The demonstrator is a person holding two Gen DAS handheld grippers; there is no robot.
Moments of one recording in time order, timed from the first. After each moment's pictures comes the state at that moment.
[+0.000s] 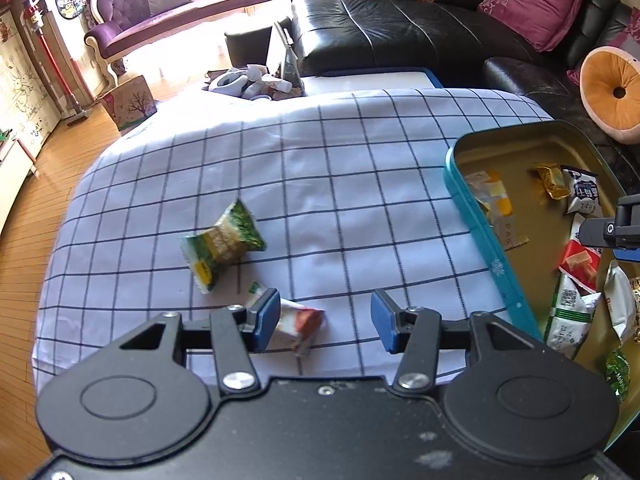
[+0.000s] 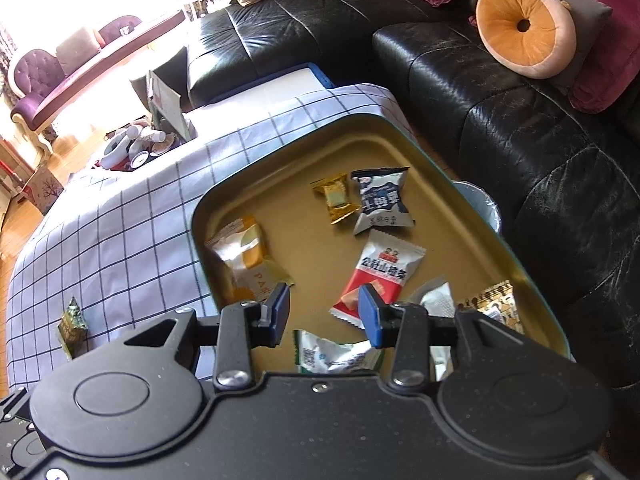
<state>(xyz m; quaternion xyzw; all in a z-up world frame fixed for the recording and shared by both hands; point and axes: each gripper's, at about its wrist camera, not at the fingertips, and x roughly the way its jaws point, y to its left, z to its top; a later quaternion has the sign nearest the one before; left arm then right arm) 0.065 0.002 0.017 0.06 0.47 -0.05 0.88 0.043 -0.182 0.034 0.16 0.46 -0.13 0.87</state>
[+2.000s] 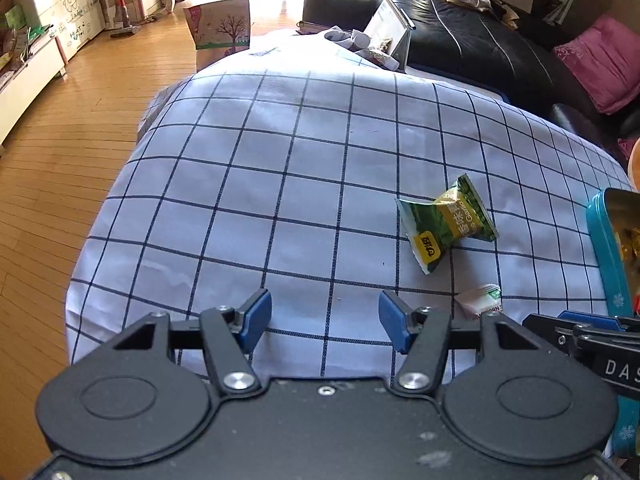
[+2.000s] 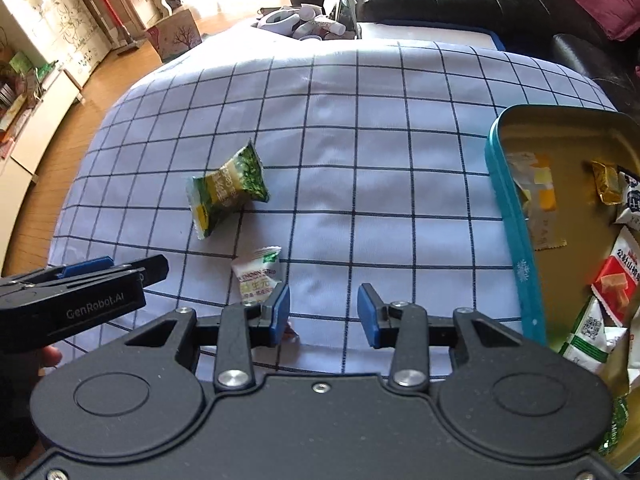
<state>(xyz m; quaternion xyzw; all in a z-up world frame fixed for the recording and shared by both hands) 0.084 0.171 -0.012 -0.07 0.51 0.01 0.86 0.072 -0.023 -0.001 0.05 0.53 0.08 0.84</state>
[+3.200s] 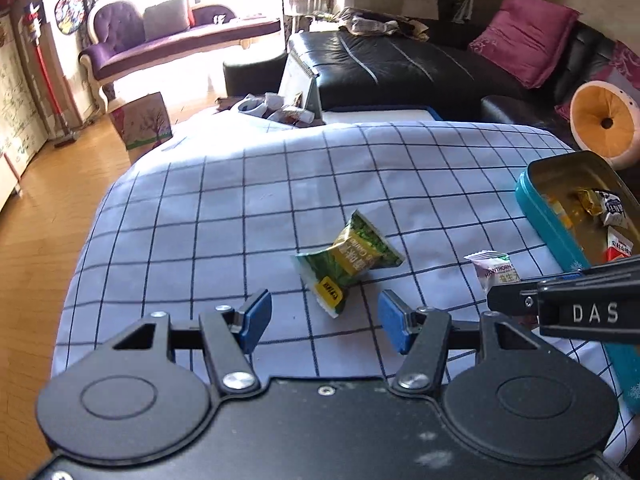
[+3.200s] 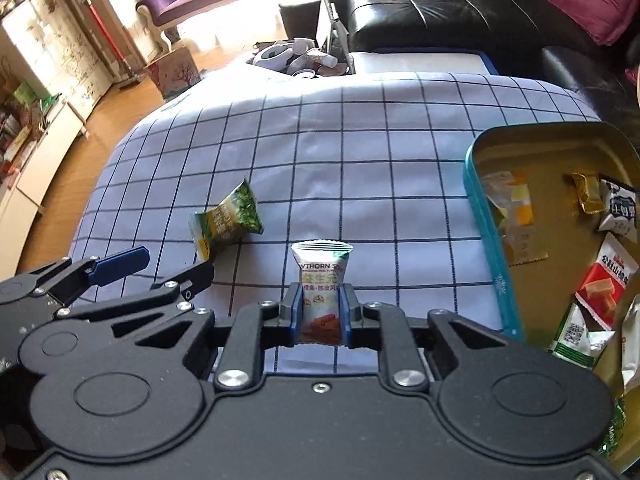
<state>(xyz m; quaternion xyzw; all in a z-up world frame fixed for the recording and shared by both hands) 0.076 0.112 0.003 0.04 0.41 -0.10 0.91 0.066 -0.049 0.012 0.08 0.49 0.05 0.87</state>
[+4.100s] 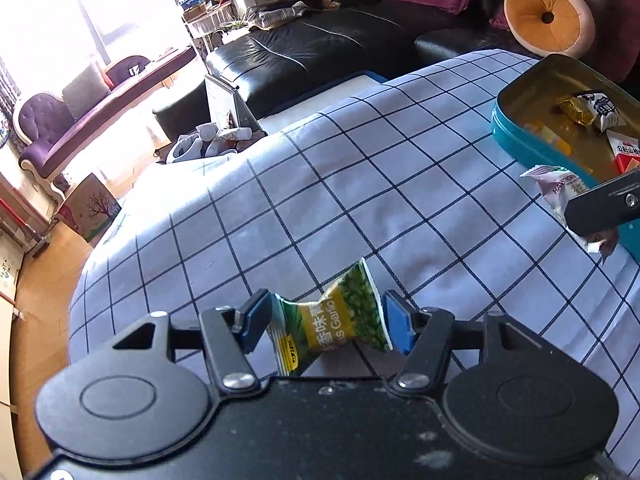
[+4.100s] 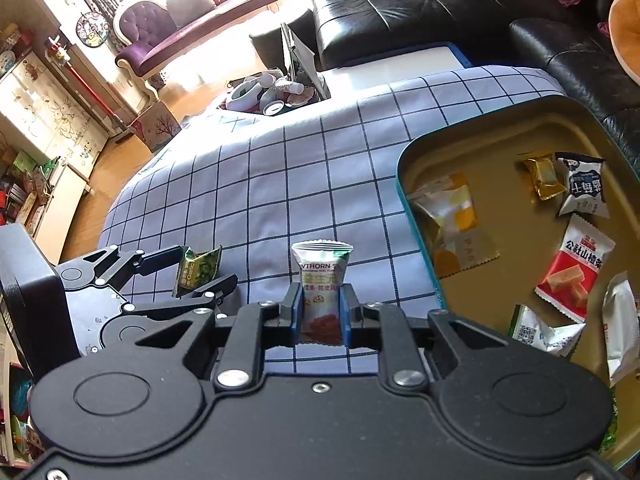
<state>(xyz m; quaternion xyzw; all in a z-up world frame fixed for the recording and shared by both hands) 0.125 0.068 -0.020 0.21 0.41 -0.18 0.87 0.063 -0.103 0.022 0.16 0.47 0.04 0.87</state>
